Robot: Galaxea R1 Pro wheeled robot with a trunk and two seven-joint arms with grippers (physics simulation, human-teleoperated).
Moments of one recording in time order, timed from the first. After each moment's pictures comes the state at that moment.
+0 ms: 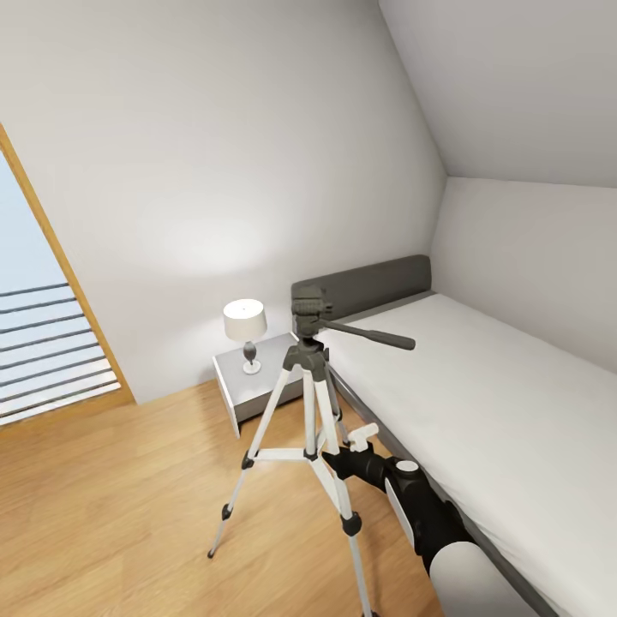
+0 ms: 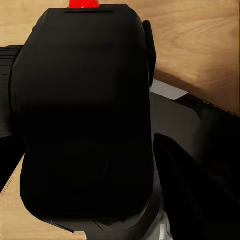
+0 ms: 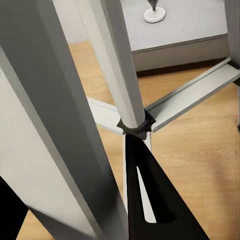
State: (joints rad) left arm -0.23 0.02 -0.26 -0.02 0.66 -0.02 0.07; right arm -0.61 0.14 -0.05 -0.69 0.22 0.18 0.51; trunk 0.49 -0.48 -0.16
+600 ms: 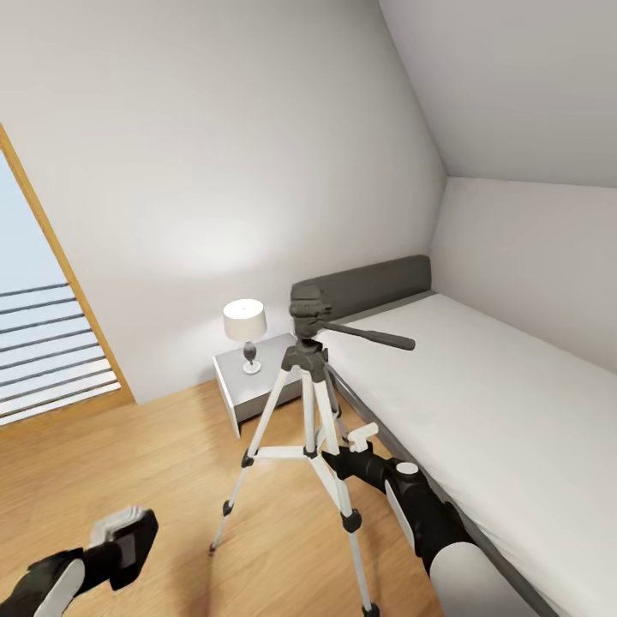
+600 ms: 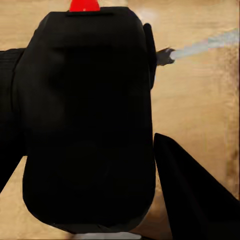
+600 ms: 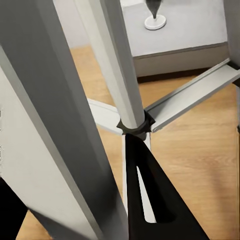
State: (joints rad) left arm -0.23 0.34 -0.02 -0.97 0.64 0.56 0.07; right arm -0.61 0.13 -0.05 -0.68 0.23 0.14 0.50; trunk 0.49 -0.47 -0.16
